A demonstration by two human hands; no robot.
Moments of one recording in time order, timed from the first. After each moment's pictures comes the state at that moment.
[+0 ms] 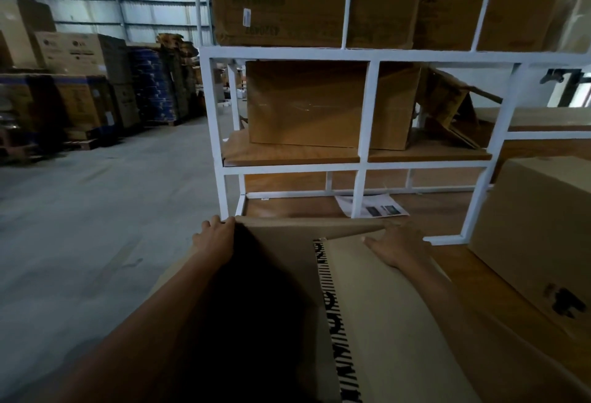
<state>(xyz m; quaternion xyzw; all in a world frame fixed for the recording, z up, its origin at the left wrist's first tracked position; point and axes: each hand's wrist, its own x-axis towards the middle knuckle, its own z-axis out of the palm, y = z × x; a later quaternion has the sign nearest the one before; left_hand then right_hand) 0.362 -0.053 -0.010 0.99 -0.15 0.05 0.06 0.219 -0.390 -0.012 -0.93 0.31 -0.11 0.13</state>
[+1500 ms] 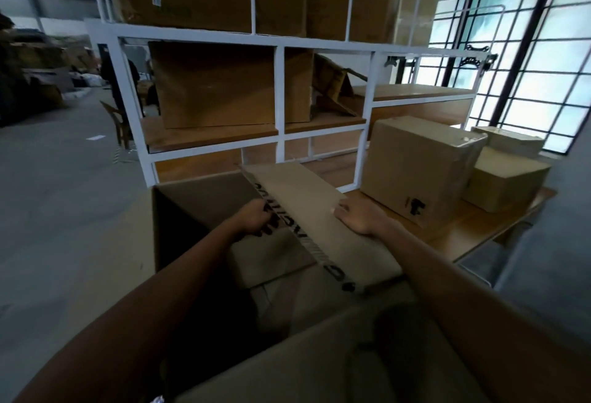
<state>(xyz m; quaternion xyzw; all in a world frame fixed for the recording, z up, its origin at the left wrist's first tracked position) 0.261 -0.118 0.013 0.81 -0.41 -0.24 0.35 0.068 -0.299 0.023 -0.94 0.32 -0.05 0.15</state>
